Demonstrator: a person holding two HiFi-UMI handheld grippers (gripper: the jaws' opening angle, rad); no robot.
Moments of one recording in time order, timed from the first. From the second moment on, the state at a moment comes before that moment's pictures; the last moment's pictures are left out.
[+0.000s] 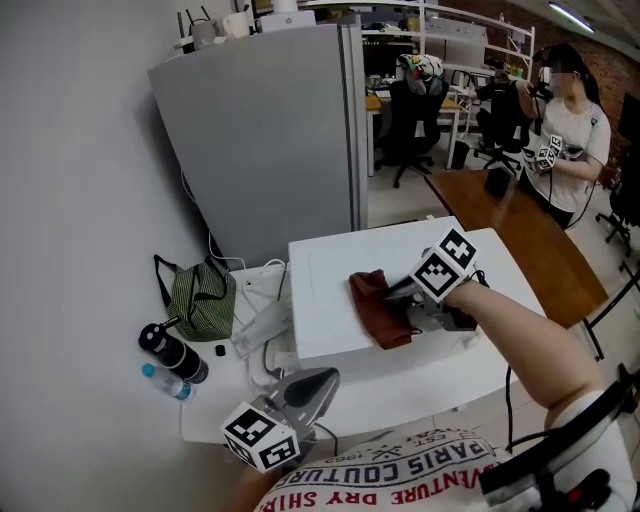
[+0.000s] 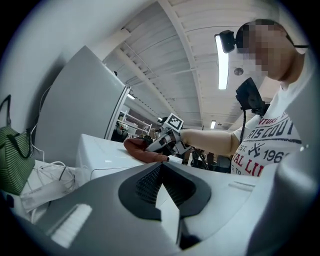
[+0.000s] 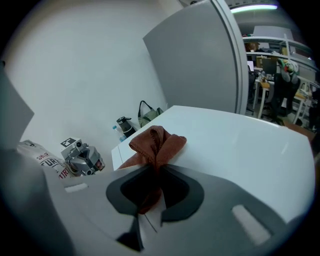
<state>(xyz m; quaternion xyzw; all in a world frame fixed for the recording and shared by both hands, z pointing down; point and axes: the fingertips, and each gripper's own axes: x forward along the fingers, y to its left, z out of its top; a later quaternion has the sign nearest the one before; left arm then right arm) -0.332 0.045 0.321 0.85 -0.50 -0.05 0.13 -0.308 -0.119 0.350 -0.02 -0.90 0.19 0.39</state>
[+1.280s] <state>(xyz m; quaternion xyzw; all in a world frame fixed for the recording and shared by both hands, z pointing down) -0.252 -0.020 0.323 0.88 -0.46 -0.03 0.14 -0.106 -0.233 0.321 0.03 -0.89 0.34 0.30</state>
